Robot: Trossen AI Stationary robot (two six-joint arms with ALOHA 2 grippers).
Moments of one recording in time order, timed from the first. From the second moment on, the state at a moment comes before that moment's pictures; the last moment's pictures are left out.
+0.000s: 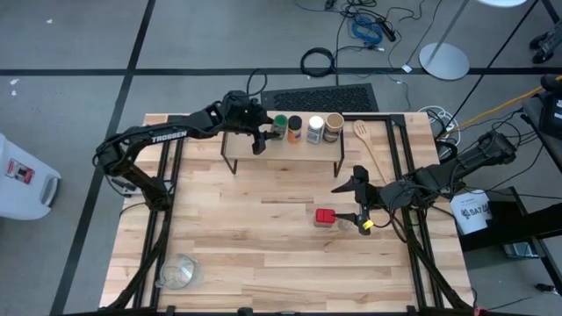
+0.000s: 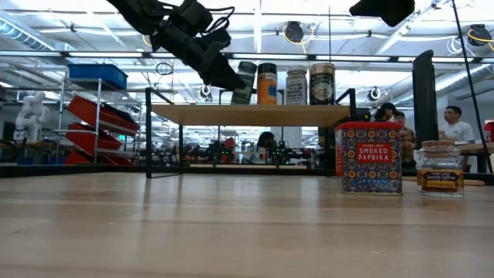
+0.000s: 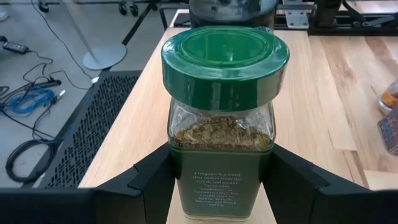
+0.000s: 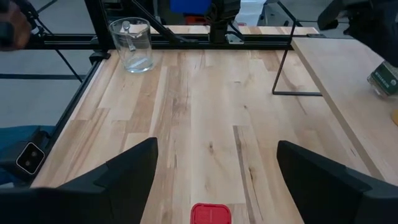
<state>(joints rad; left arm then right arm) 0.56 1.52 1.12 -0.11 0.31 0.30 0.43 0.95 0.80 -0.32 0.41 0.22</state>
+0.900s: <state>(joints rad) 0.55 1.55 1.12 -0.06 0.36 0.27 0.43 0.95 0.80 -0.32 0.41 0.22</state>
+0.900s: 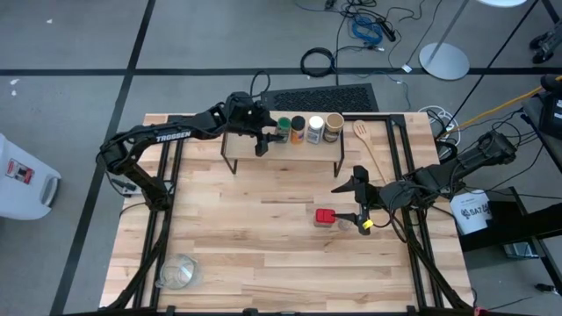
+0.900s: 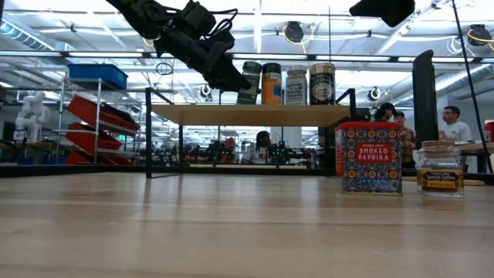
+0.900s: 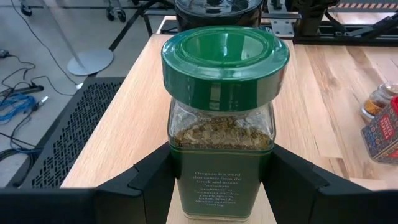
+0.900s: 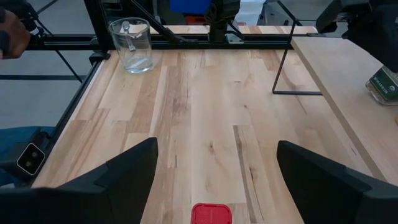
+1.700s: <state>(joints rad) 0.55 1.55 1.12 -0.04 0.30 0.27 0.43 0.95 0.80 -0.32 0.41 0.23</state>
